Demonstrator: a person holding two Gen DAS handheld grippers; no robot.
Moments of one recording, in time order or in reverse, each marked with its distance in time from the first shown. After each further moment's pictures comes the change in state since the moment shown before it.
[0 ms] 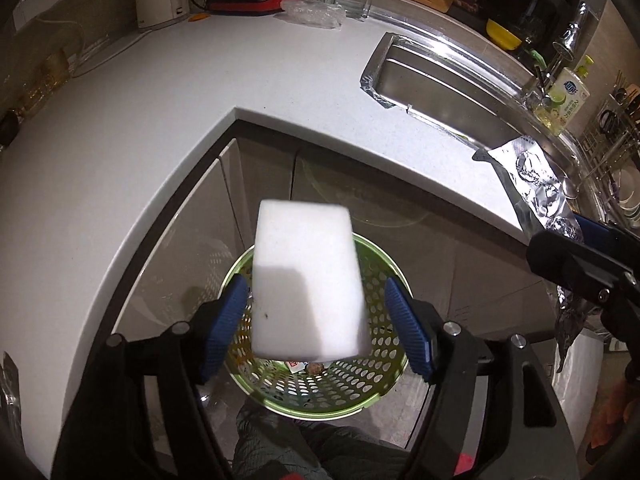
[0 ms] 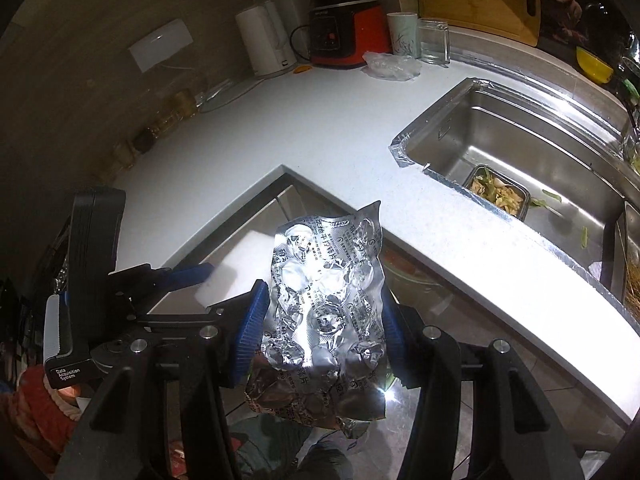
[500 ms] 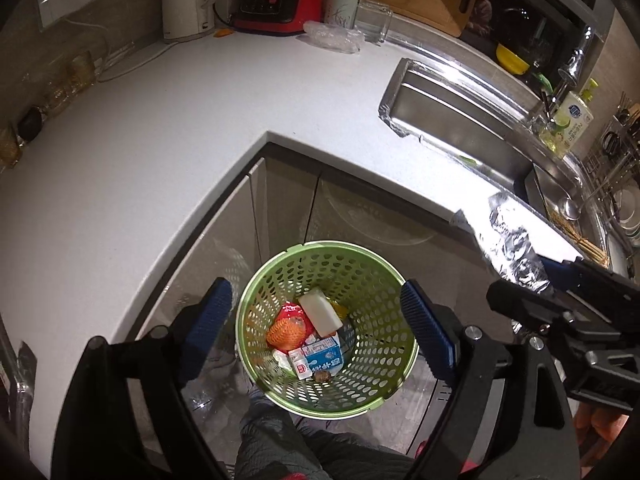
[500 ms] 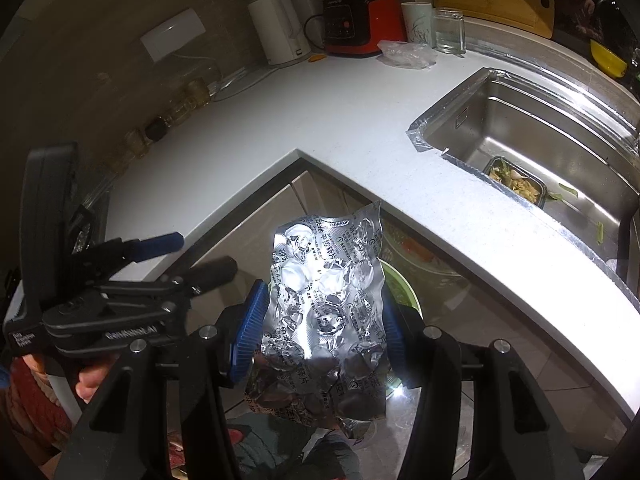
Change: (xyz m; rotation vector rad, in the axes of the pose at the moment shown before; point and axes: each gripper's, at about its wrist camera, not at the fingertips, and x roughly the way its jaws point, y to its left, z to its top) left arm -0.041 0.019 0.002 -0.046 -0.078 0.037; right arm 0.013 0.002 -0.011 -0.016 0.031 0.059
